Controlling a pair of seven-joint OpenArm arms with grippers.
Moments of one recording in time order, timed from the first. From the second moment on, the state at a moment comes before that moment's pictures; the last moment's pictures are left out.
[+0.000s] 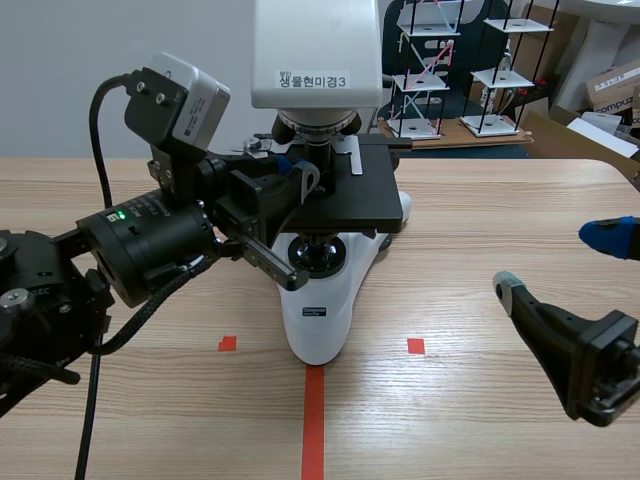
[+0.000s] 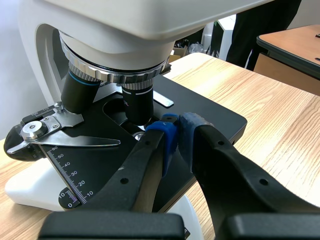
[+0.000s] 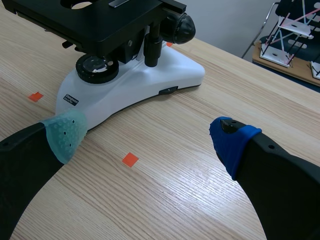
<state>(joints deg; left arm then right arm) 6.1 -20.8 21.9 100.0 -15.3 -21.2 -4.7 -45.7 31.4 13.0 114.6 15.1 23.8 11.4</state>
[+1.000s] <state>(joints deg) 48.3 -25.9 -5.5 113.9 -8.0 -26.8 -31.6 -45.7 31.4 13.0 114.6 14.9 23.8 11.4</state>
